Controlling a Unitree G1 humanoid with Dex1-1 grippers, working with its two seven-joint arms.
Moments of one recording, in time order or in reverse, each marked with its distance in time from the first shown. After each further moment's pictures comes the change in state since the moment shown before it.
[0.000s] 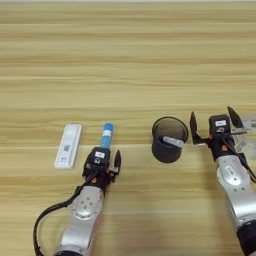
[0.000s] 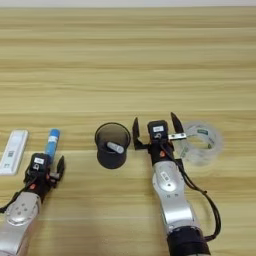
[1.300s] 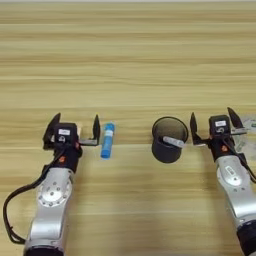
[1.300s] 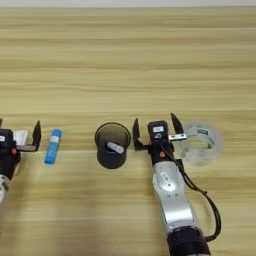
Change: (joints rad) left arm -0.002 0.116 0.148 -0.236 -0.114 -0.092 -0.059; right arm 0.000 -0.002 -0.001 0.002 0.001 0.011 0.001
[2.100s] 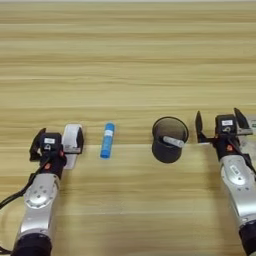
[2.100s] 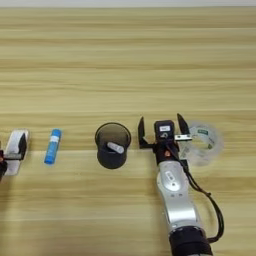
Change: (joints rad) left arm -0.132 0.073 0.087 0.433 -0.038 -0.193 -0.040; right arm 0.000 0.003 -0.042 -0.006 0.036 0.000 0.000
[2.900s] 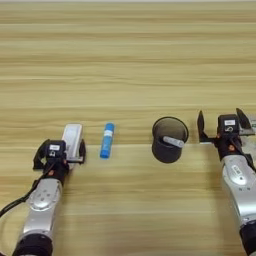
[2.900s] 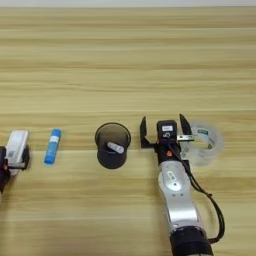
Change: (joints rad) left arm -0.022 0.012 -0.018 0.119 0.033 0.058 0.036; right arm 0.000 0.000 -0.011 0.000 0.008 -0.001 0.001
